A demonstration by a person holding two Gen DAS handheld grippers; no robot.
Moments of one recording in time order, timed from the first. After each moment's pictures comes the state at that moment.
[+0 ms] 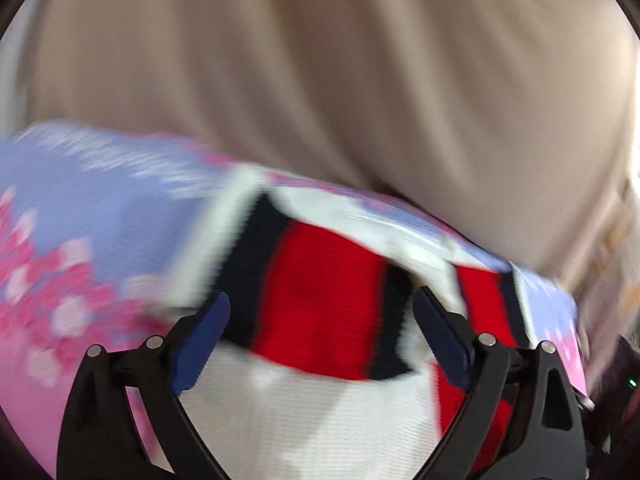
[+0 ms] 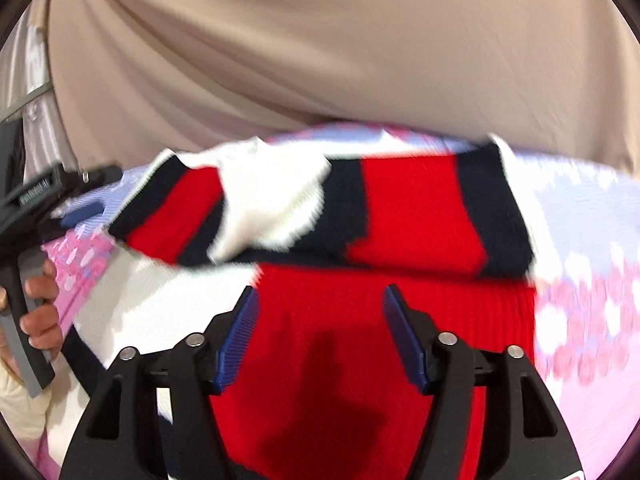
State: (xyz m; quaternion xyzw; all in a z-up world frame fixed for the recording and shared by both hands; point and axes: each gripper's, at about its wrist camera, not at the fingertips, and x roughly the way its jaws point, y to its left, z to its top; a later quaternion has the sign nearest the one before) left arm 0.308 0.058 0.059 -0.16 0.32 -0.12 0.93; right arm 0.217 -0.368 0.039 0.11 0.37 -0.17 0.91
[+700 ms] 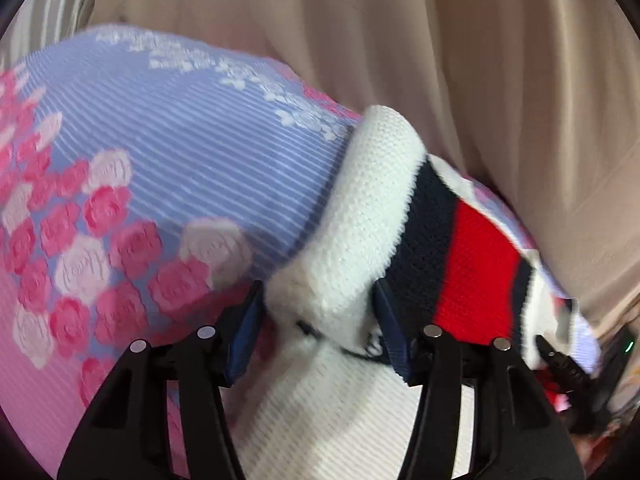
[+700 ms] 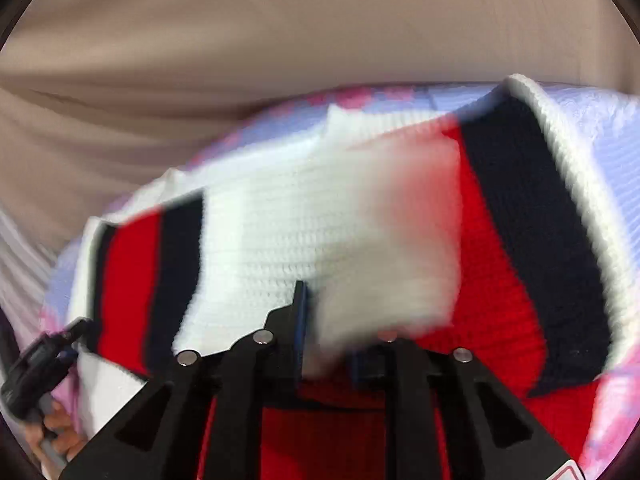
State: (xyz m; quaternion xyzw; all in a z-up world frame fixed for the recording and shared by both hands) left arm 0.351 0.086 0.010 -0.24 0.41 -0.06 0.88; right arm 0.251 -0.488 -0.011 0.30 0.35 -0.19 0.87
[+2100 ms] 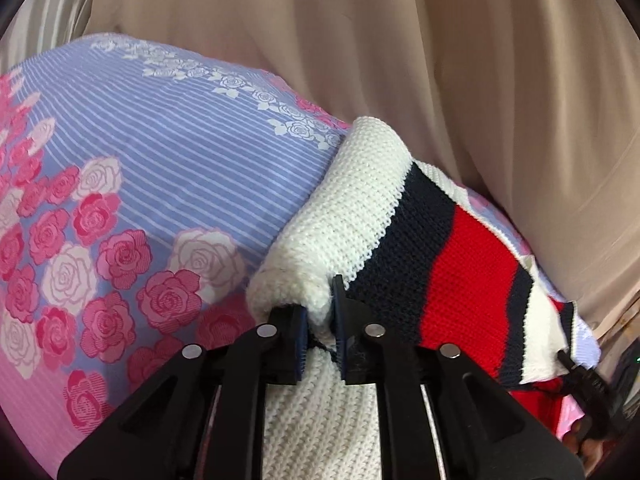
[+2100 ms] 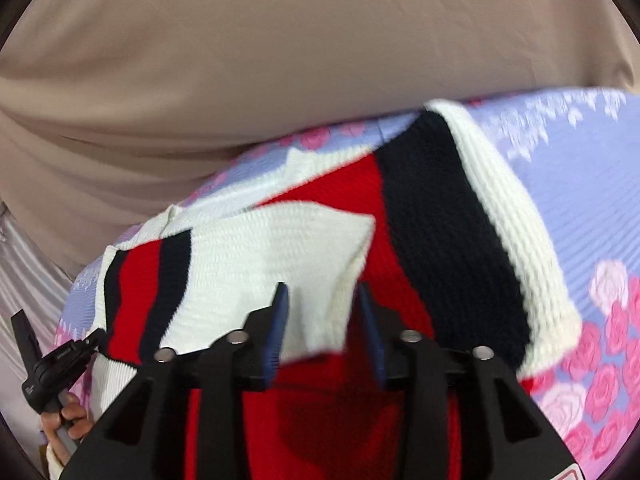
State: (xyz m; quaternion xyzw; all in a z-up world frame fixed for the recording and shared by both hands) left arm 0.354 0.061 0.002 -0.22 0.37 -0.06 0.90; right arm 0.218 -0.523 0.001 0.30 0.34 -0.22 0.87
